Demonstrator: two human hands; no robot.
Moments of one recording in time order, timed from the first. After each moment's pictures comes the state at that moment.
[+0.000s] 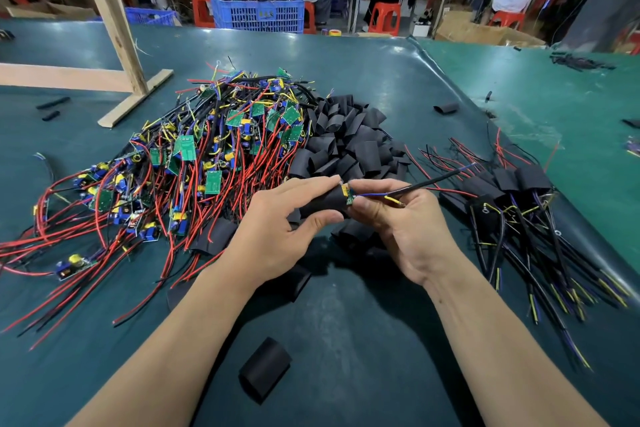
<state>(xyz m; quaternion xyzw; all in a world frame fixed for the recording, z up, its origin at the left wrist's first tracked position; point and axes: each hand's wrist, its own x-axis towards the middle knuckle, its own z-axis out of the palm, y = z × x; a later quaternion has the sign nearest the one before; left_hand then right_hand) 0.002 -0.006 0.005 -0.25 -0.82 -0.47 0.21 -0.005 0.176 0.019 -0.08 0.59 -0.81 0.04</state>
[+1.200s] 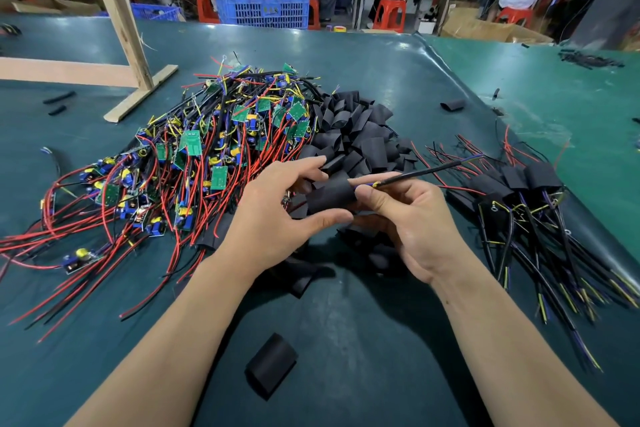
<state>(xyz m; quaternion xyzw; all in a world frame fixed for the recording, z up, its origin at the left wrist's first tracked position) 0.003 -0.013 0.012 -0.20 -0.84 -0.45 0.25 -0.002 0.172 0.021 -0.08 0.59 -0.80 0.03</state>
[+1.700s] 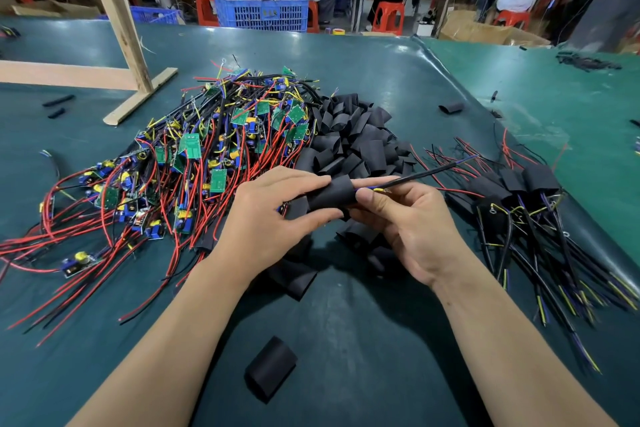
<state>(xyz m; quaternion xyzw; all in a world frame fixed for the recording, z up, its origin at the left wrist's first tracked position) -0.001 -0.014 0.011 -0.23 -0.83 -0.41 0.30 -0.003 0.171 0.022 -0.08 0.56 -0.82 0.04</state>
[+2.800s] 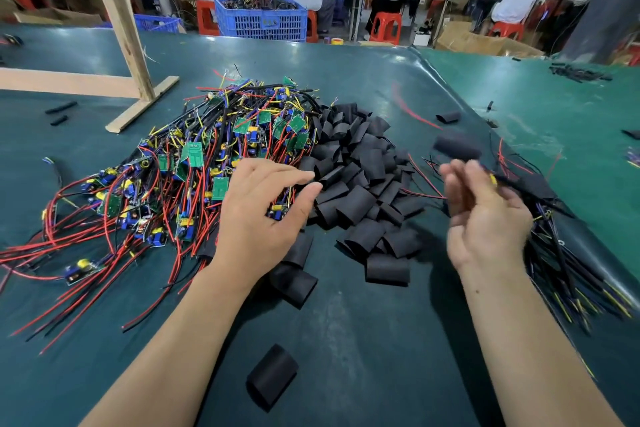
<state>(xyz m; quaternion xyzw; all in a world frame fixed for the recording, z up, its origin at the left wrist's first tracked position) -0.003 -0.018 0.010 -0.20 -0.80 -0.35 0.44 -0.016 0.214 0.042 0.13 0.37 -0.88 -0.25</state>
